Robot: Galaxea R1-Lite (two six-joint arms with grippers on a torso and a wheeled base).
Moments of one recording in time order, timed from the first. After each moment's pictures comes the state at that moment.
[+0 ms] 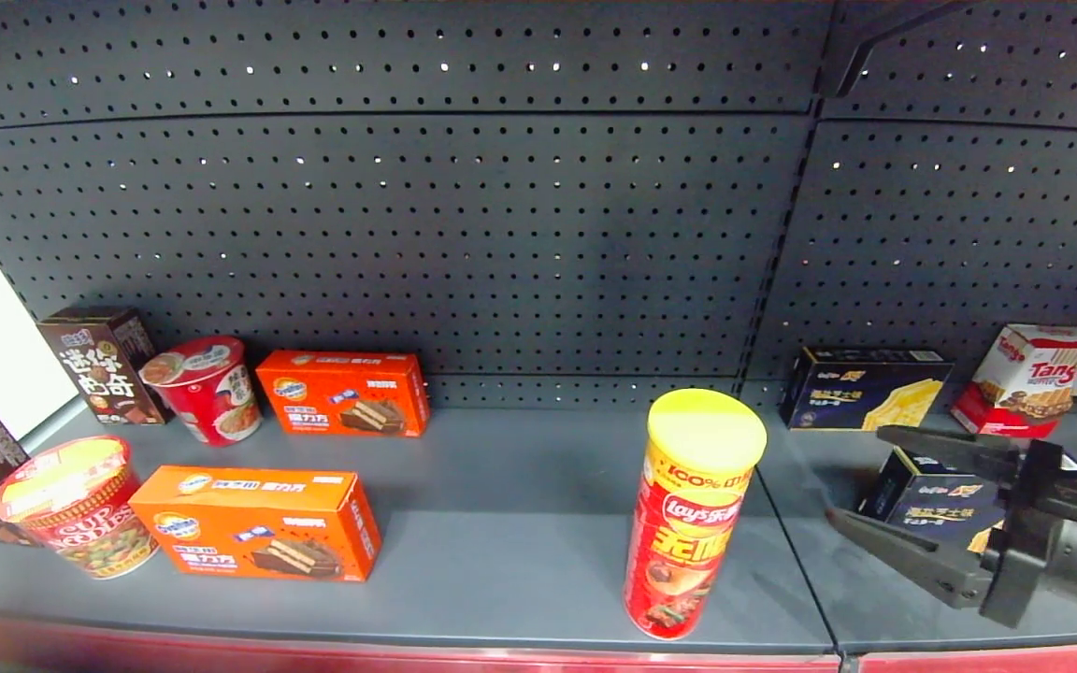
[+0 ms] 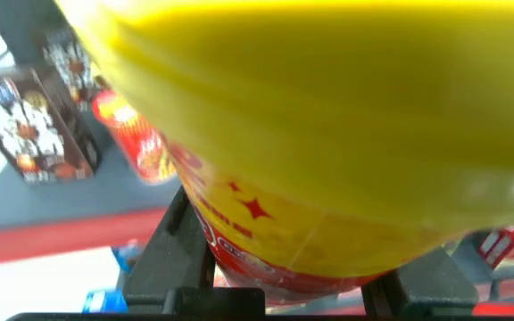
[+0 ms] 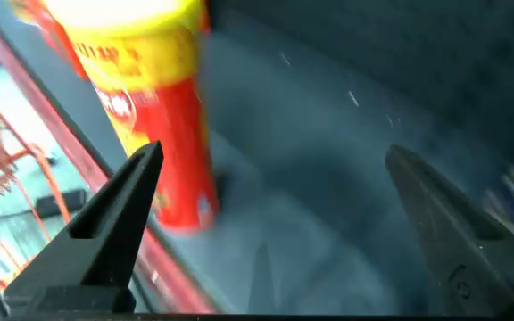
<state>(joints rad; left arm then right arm) -0.36 0.13 -0.43 0.28 0.20 0.03 0.36 1.18 -0.37 -0.66 0.36 -0.15</state>
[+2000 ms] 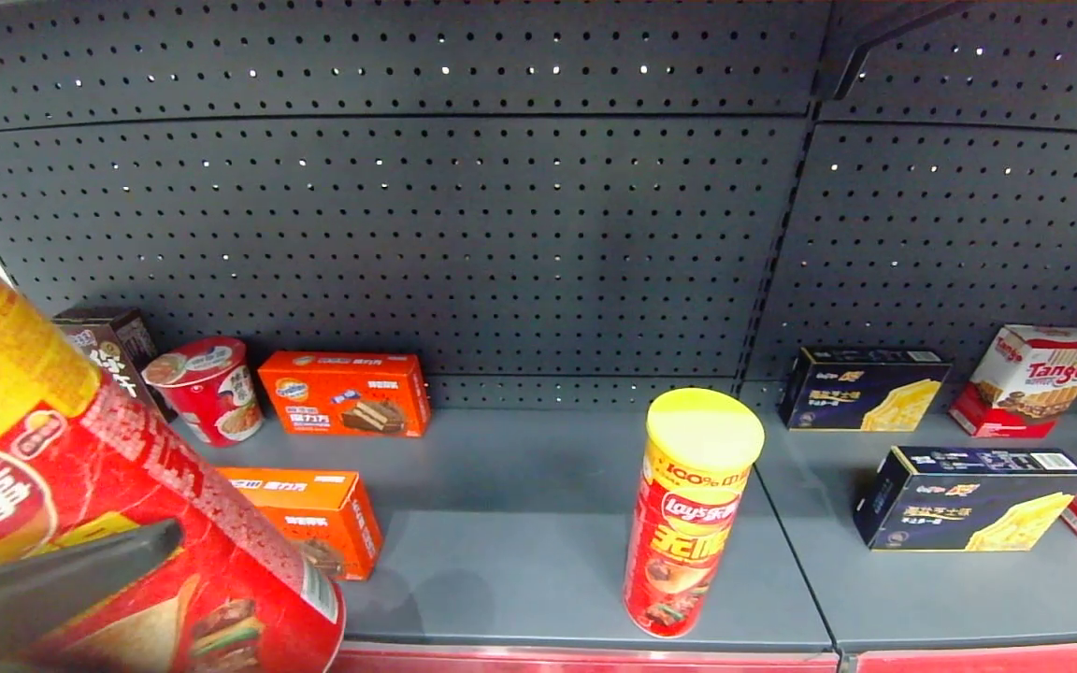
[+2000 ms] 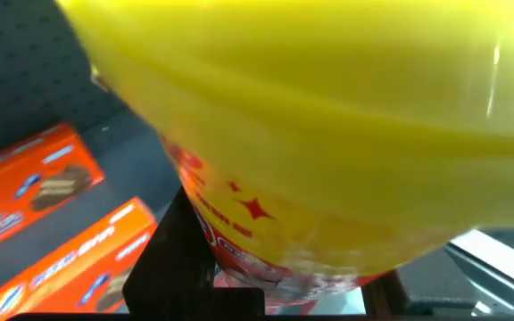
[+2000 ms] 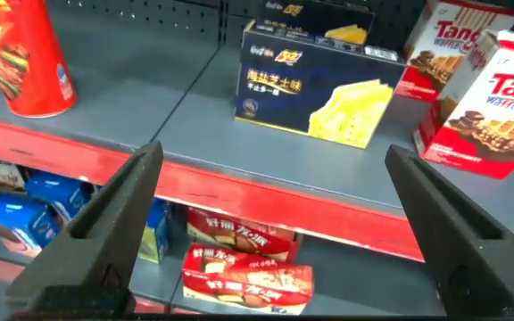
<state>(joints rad) -0.52 0.90 -0.75 0.00 -0.32 0.03 0.20 0.09 -0.09 0.01 -0.05 -0.15</state>
